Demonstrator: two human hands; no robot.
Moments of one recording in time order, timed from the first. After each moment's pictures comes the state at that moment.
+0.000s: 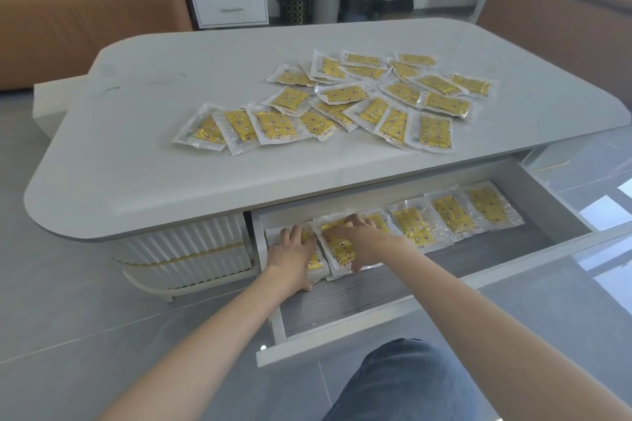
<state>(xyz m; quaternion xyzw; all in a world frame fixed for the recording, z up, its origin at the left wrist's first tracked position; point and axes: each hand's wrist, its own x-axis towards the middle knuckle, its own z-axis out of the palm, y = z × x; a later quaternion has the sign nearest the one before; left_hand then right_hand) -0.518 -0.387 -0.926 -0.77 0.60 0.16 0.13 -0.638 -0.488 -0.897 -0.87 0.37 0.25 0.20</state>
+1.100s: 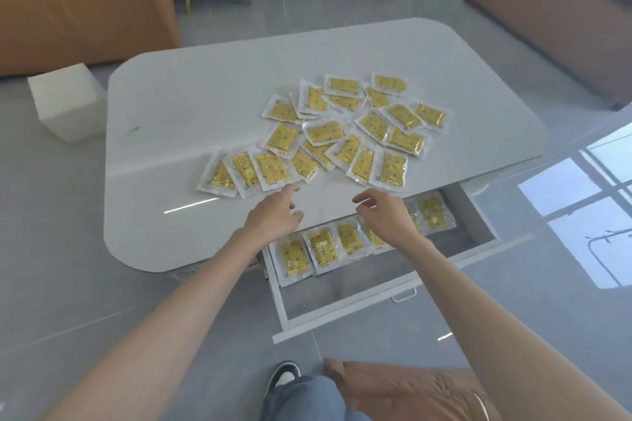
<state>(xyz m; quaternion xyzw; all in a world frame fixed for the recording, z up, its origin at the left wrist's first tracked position) -0.479 -0.405 -0.667 -0.78 0.51 0.33 -0.13 -0.671 -0.497 -0.664 -0.75 0.55 -0.05 0.37</state>
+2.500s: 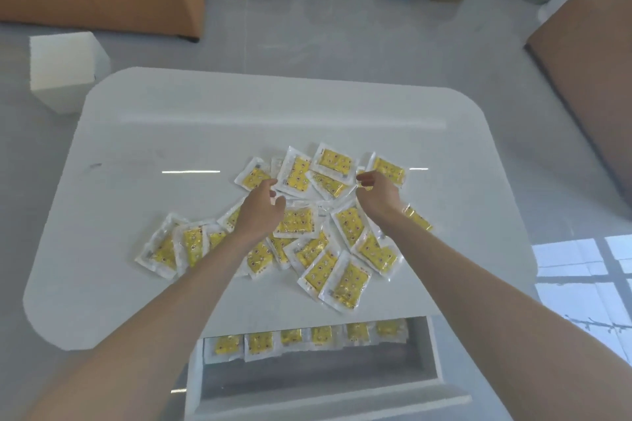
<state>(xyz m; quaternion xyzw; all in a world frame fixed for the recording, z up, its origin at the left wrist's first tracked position) -0.432 -0.654 -0.598 -0.84 0.23 0.37 -0.33 -0.568 -0.800 -0.568 -0.72 0.56 -0.02 0.42</state>
